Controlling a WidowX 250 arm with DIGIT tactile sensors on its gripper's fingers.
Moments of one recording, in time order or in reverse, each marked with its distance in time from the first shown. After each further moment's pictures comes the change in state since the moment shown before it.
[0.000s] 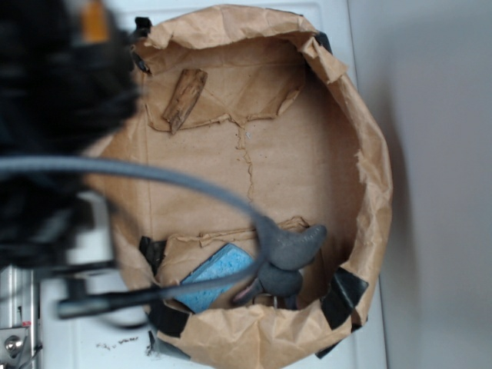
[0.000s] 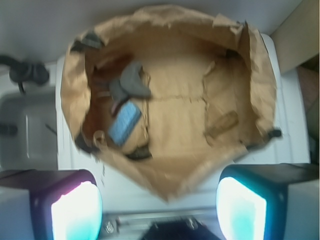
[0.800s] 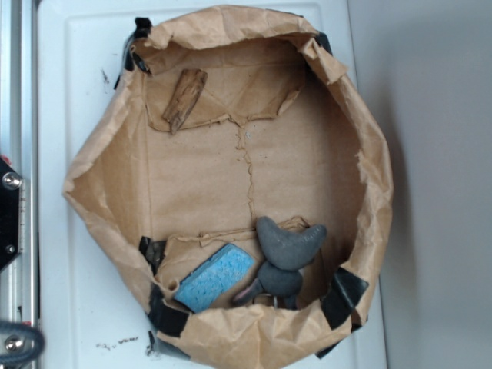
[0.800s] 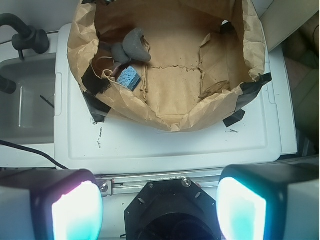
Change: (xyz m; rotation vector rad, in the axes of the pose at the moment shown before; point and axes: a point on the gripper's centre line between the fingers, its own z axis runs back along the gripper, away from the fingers) arm -0.087 -0.018 0.013 0.085 0.011 -0.142
